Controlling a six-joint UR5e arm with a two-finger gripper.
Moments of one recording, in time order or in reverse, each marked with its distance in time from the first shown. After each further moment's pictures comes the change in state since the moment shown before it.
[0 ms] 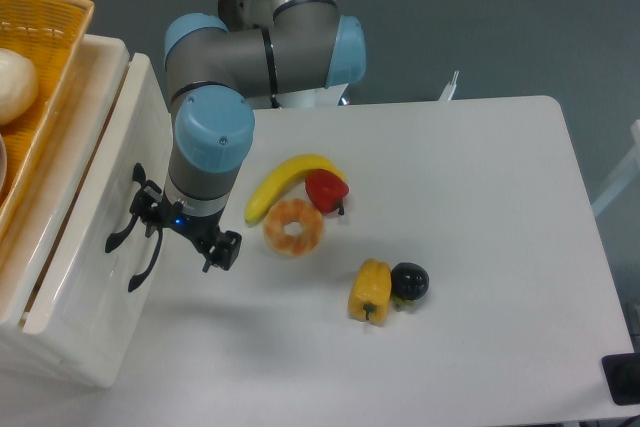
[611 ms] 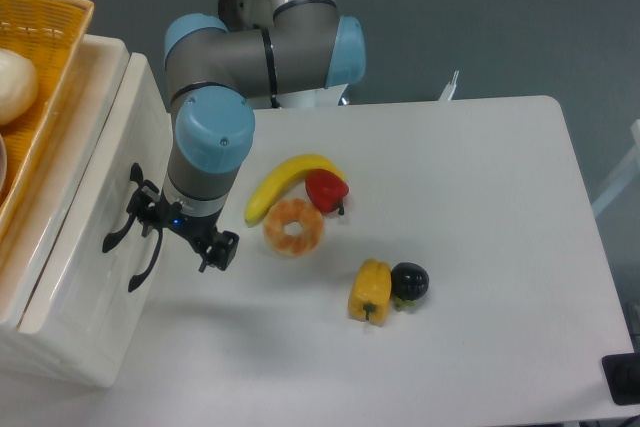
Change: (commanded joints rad) arm -0.003 0.000 -0.002 -0.002 -0.028 -0.002
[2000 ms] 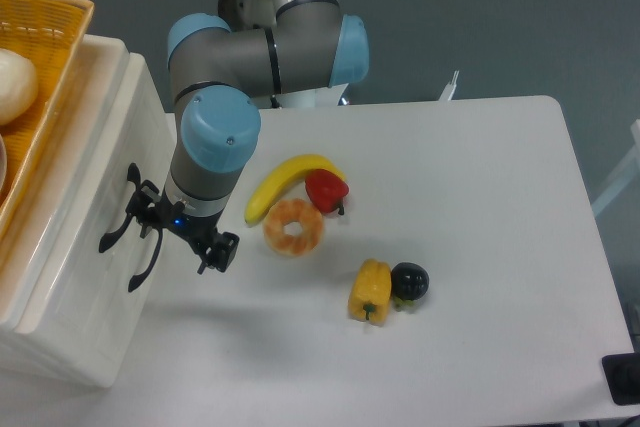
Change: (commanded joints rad) arm 0.040 0.000 0.011 0.005 -0.005 0.035
